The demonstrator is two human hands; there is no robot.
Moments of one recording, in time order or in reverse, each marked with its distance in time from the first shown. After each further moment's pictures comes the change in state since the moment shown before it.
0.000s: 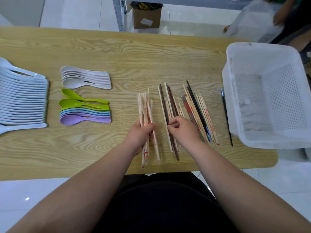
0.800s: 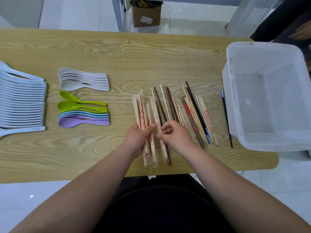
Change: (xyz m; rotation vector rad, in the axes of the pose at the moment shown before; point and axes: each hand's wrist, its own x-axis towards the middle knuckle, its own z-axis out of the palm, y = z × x) left_hand 0.009 -0.005 0.001 -0.100 -0.011 0.007; right_hand -0.013 -0.014 0.005 0.247 -0.119 0.034
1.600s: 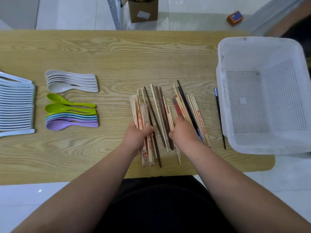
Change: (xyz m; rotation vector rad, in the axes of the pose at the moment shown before) left_hand 0.012 -0.007 0.035 0.218 0.149 -0.003; right_hand 0.037 0.035 -0.043 -0.586 0.124 0.048
